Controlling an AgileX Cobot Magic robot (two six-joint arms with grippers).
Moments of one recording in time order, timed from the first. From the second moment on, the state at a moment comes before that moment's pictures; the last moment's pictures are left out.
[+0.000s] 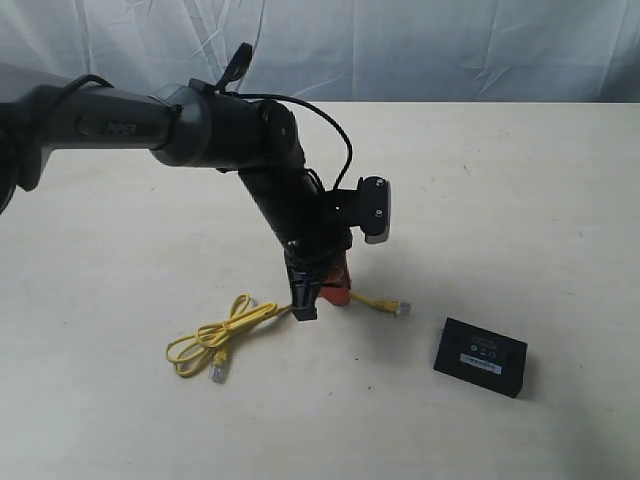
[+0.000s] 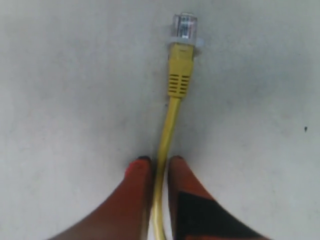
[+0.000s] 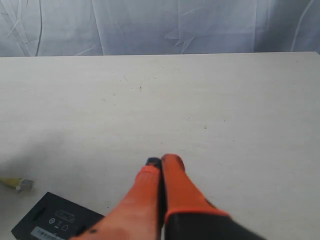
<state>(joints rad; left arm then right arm) -0.66 2.22 -1.52 -0.51 0.83 1.37 0.07 0.01 0.00 0.01 0.36 -0.03</state>
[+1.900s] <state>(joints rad) -0.66 2.19 -1.52 -0.38 0.83 1.31 0.07 0.23 -0.27 0.04 0.25 -0.03</state>
